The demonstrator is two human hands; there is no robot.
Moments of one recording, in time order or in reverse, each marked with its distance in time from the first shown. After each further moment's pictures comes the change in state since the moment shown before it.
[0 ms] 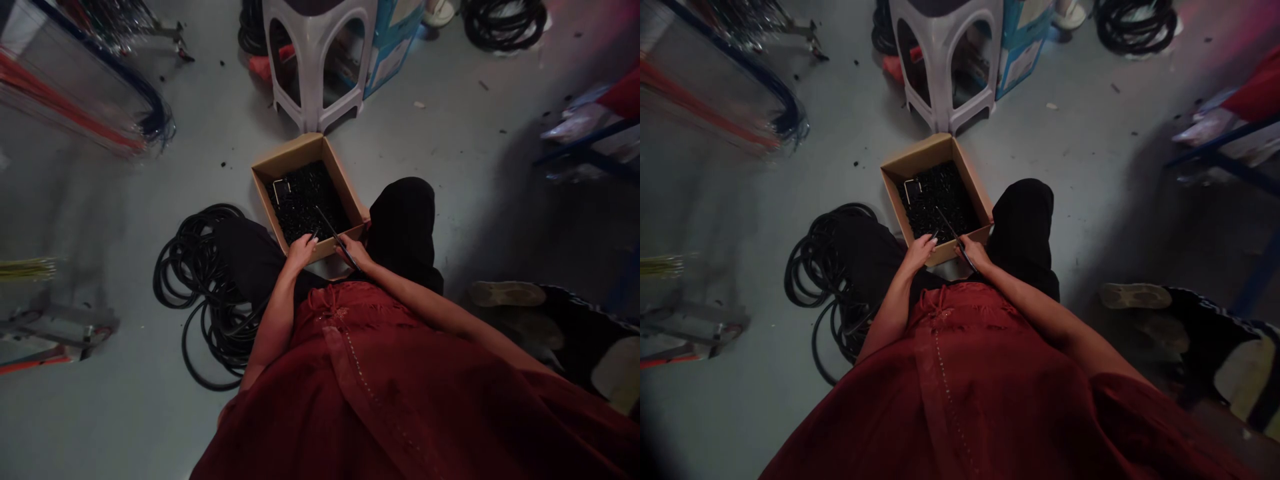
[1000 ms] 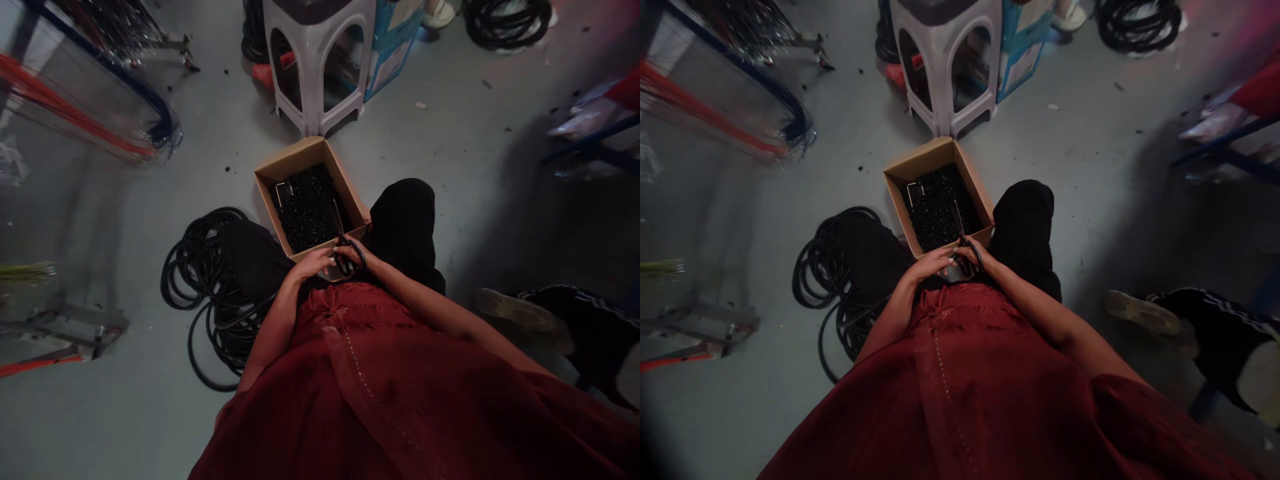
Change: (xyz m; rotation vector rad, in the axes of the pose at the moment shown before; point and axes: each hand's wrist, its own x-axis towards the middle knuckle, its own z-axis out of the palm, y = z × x) left_hand -0.018 0.013 0.012 -0.216 -0.488 -0.069; right_hand 0.007 0.007 0.008 0.839 -0.123 0.126
